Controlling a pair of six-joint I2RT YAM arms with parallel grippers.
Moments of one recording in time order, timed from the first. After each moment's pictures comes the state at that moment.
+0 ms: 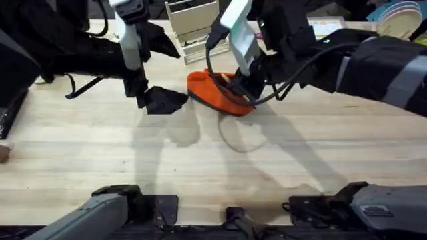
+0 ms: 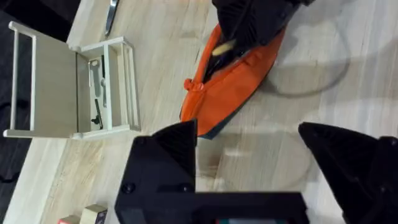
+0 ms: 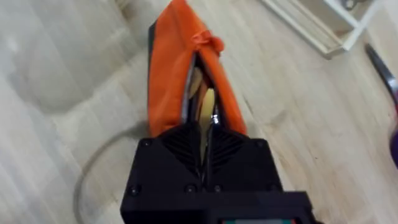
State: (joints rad) left arm 0.06 1.21 1.11 -1.01 0.79 1.25; right arm 0.56 1.52 1.06 -0.43 -0.17 -0.49
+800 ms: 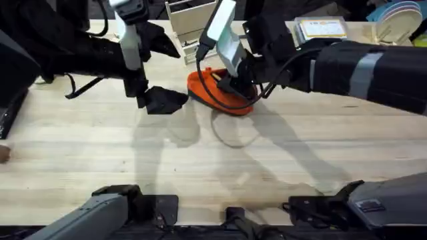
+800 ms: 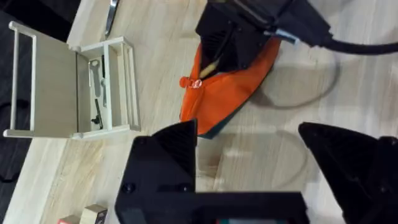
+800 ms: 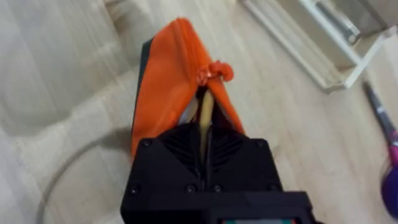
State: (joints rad) left arm 0.06 1.21 1.11 -1.01 0.79 1.25; right arm 0.57 1.65 1.06 -0.25 -0.17 -0.56
